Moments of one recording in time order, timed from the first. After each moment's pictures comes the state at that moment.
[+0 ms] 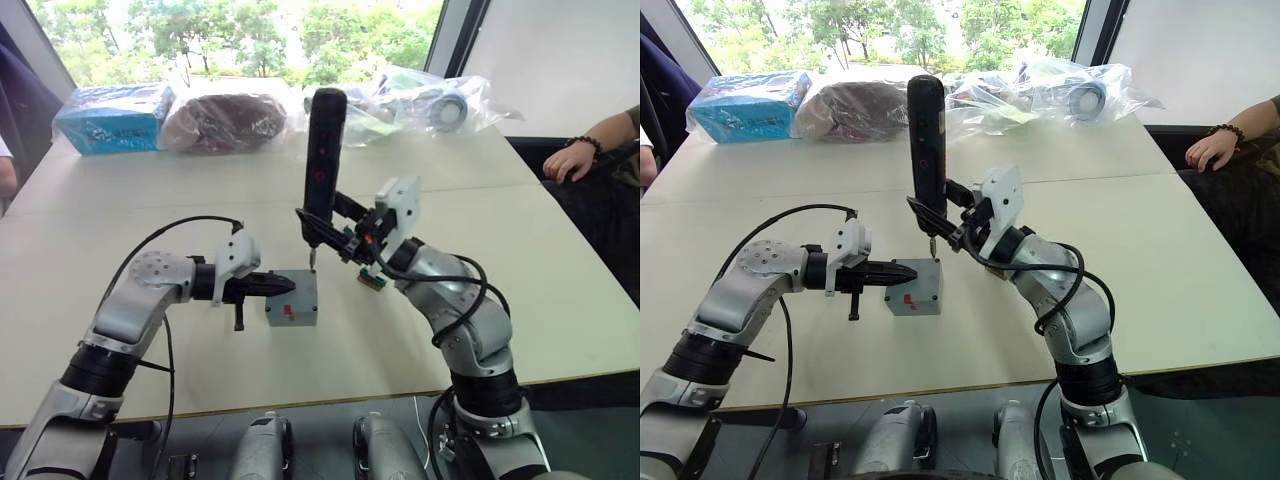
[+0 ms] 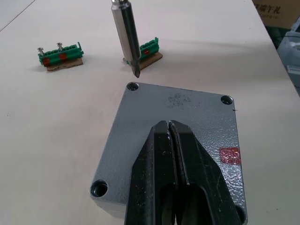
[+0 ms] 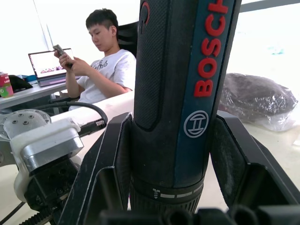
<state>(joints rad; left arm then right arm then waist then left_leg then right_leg) -0.44 0.68 -0.17 -0.05 -0.35 0.34 -1.18 -0.45 -0.15 0.12 -0.35 0.40 0.48 0.54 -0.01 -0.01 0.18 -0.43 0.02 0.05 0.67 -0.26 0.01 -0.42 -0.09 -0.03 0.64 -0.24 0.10</state>
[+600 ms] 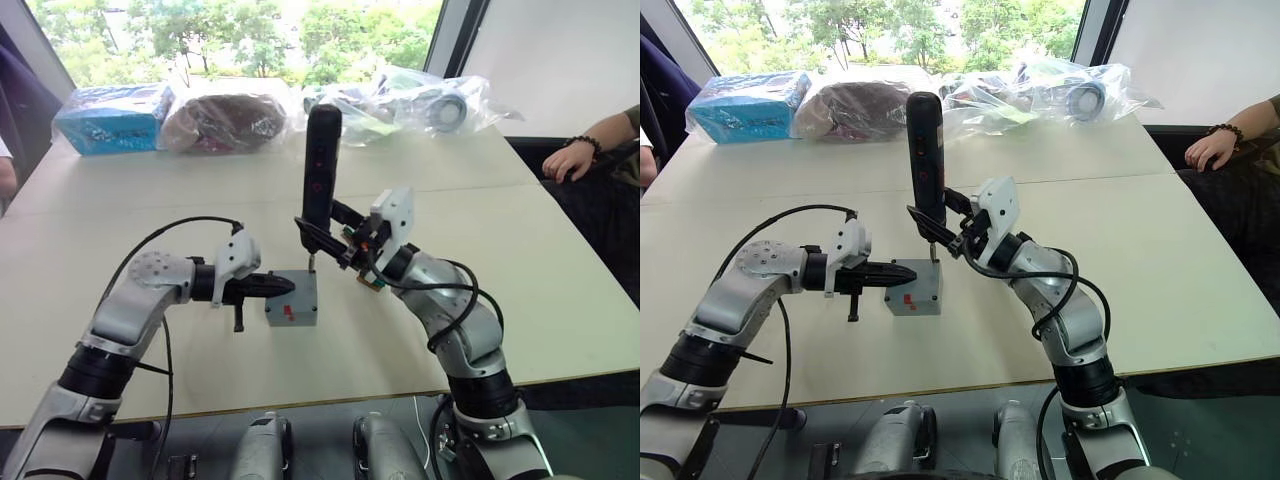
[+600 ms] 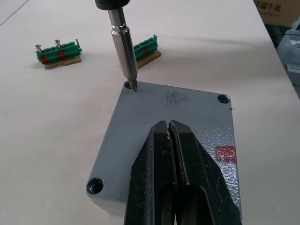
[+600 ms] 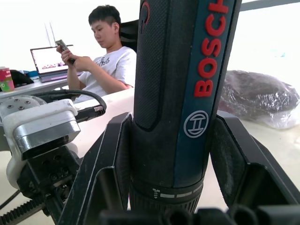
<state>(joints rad) -0.43 0.70 -0.17 -0.08 -0.35 0.38 -1.18 -0.43 -0.17 0.15 -0.29 0.36 0.35 0.59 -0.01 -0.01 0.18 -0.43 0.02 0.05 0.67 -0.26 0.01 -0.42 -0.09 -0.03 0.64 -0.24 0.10</state>
